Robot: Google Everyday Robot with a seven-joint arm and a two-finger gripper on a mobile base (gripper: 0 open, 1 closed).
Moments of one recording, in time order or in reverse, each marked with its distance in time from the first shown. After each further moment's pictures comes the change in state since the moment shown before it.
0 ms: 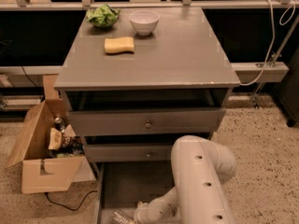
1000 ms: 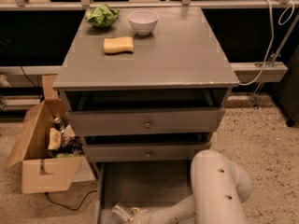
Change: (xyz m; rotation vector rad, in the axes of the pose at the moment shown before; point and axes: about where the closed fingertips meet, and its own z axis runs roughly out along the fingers) arm 0.001 0.020 0.013 -0.019 -0.146 -0.036
